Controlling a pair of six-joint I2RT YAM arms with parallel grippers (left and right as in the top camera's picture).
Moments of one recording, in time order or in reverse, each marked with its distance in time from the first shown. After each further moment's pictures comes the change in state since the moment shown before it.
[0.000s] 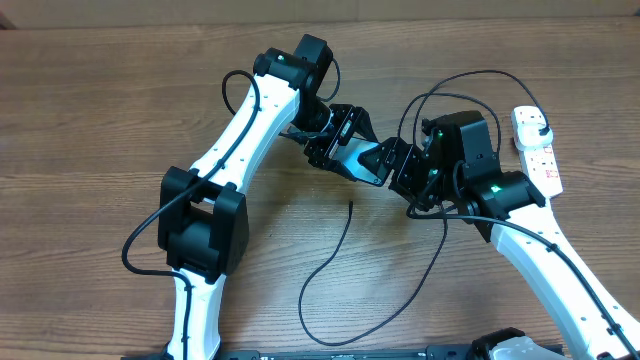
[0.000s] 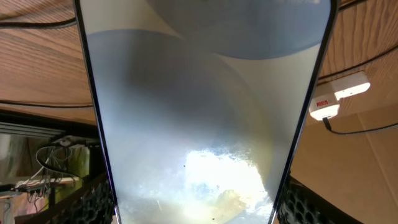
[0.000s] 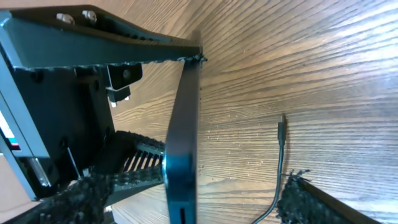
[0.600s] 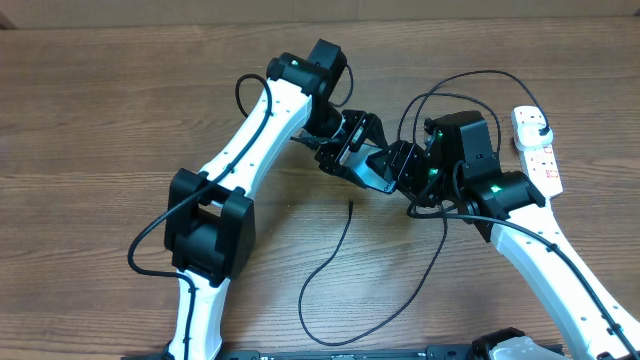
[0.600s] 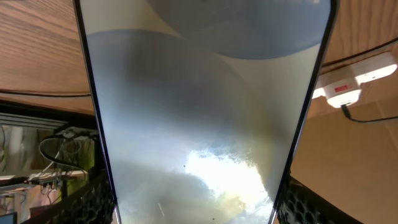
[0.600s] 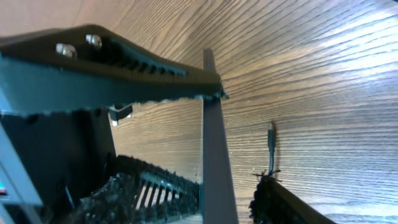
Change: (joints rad) left arm -0.053 0.000 0.000 0.000 0.023 -0.005; right arm 0.000 0.000 0.000 -0.005 0.050 0.001
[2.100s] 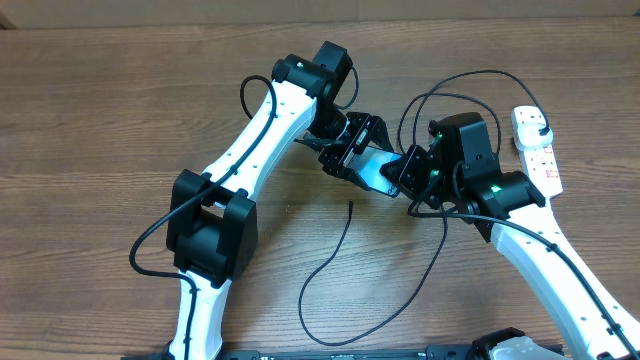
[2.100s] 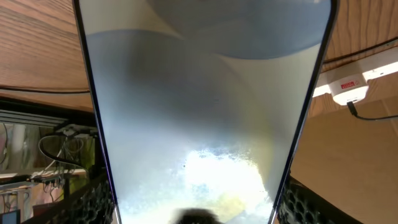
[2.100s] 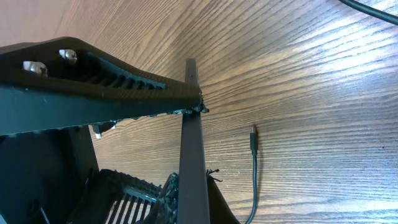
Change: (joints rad) left arm -0.013 0.000 0.000 0.004 0.003 -0.010; right arm 0.000 0.000 0.000 -0.030 0.055 0.003
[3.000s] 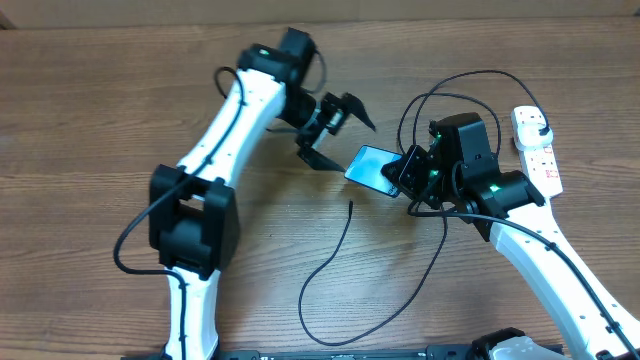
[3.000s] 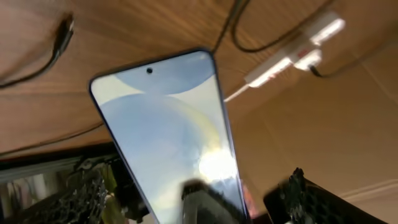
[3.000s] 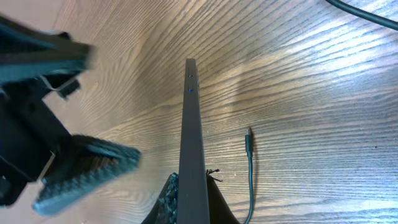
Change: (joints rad) left arm 0.151 0.000 0.002 0.010 0.086 0.384; right arm 0.000 0.005 0.000 -0.003 0.022 0.021
